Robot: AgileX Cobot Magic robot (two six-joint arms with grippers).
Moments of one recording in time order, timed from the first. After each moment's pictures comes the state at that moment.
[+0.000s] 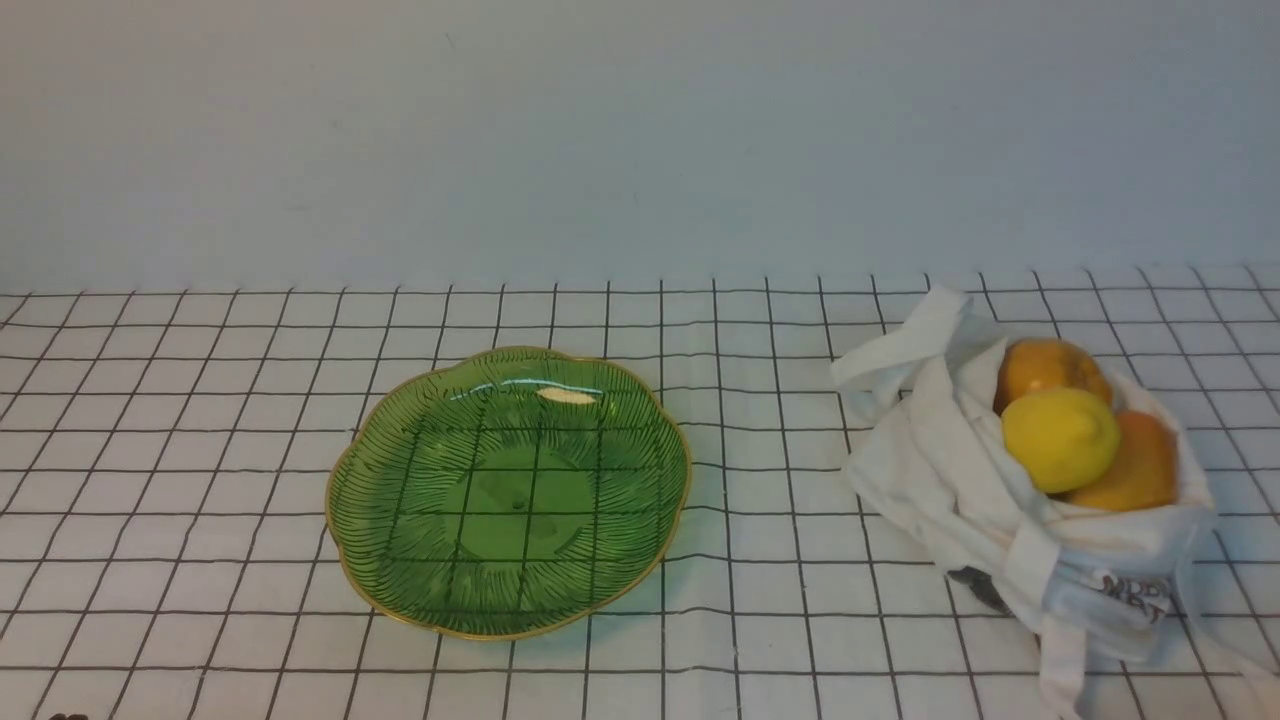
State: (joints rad) right arm -0.03 -0.01 0.02 0.00 0.40 -0.13; left arm -0.03 -0.01 0.03 -0.05 0.38 0.07
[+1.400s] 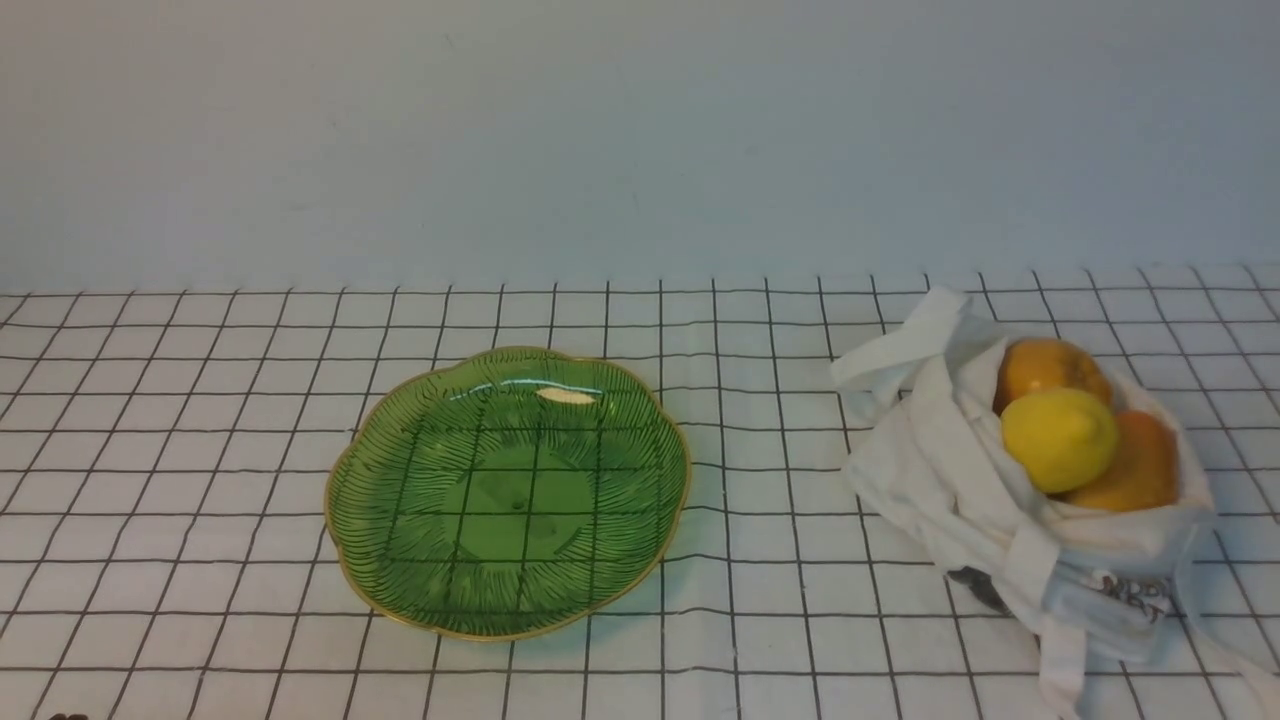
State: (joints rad) right arm -0.03 0.53 -0.52 0.37 0.51 -0.11; left arm -0.03 -0.01 0.03 -0.05 0.38 0.07
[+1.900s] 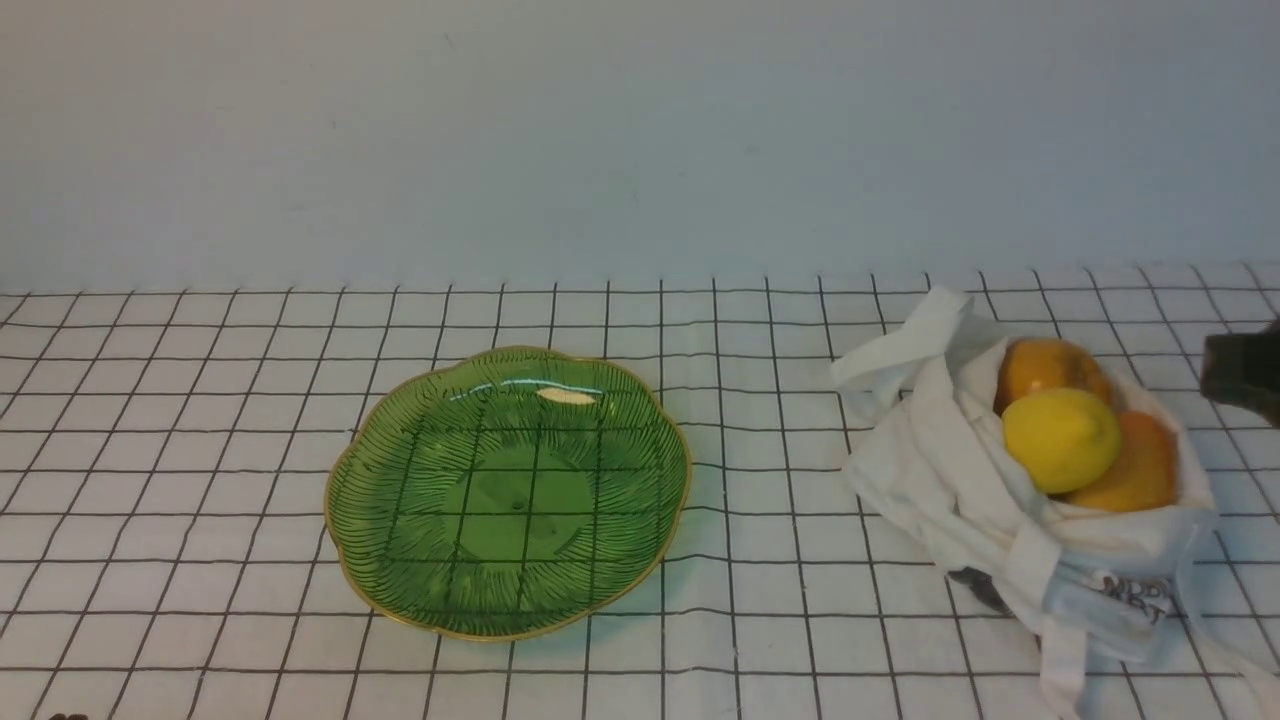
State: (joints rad) right arm -0.03 1.18 -0.87 0.35 0.69 -0.19; left arm -0.03 -0.01 0.03 -0.05 0.38 0.07
